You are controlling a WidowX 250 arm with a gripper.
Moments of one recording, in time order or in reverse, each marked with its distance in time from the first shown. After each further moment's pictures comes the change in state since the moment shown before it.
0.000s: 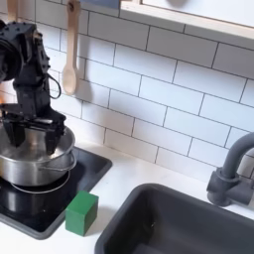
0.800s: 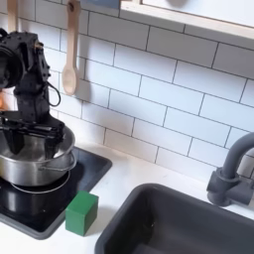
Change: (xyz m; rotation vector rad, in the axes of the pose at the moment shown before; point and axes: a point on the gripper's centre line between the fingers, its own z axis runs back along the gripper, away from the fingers) arm 0.002 0.004 -0.016 0.009 0.032 0.024
